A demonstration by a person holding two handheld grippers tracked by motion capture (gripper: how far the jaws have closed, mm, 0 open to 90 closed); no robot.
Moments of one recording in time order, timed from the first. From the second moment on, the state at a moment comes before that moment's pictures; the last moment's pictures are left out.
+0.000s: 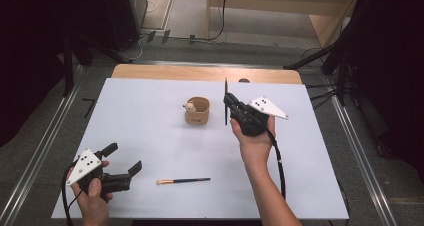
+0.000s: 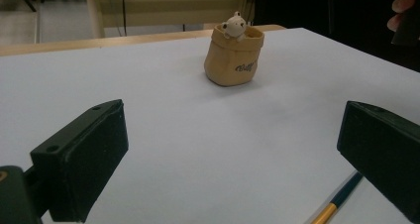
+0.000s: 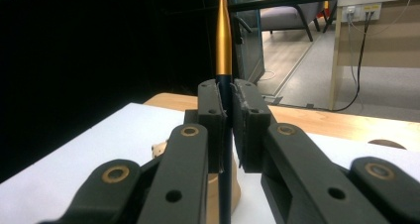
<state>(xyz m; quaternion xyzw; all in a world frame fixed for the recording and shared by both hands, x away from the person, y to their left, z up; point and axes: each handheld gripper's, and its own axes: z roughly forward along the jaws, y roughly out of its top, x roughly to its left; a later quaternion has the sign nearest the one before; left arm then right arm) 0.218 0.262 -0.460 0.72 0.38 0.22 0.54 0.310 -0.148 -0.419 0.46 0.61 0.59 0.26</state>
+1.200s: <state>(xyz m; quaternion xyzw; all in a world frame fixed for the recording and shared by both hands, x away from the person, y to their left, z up) 0.218 0.265 -0.461 0.71 0.38 0.22 0.54 0.359 -0.128 -0.401 0.45 0.60 0.62 0.25</state>
